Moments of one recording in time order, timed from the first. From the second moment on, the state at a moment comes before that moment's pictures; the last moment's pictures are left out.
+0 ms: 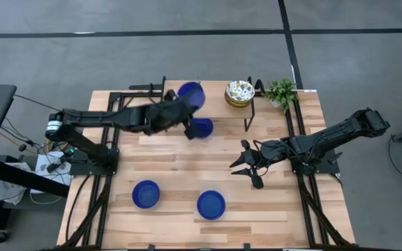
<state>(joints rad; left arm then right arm) 0.02 1.30 1.34 -0.34 -0.58 -0.01 0.24 1.11 0.56 0.10 -0.03 0.05</state>
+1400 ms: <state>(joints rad) 0.28 1.49 1.36 -0.46 -0.35 -0.03 0.24 1.11 0.56 0.10 -0.03 0.05</state>
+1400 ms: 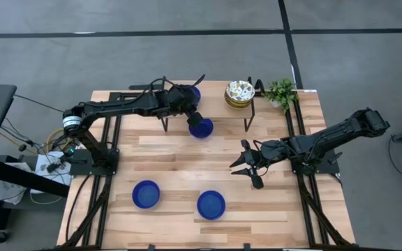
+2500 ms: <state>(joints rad) -0.10 1.02 0.79 -0.24 -0.34 -0.13 0.24 1.11 0.56 0.11 -0.03 0.05</state>
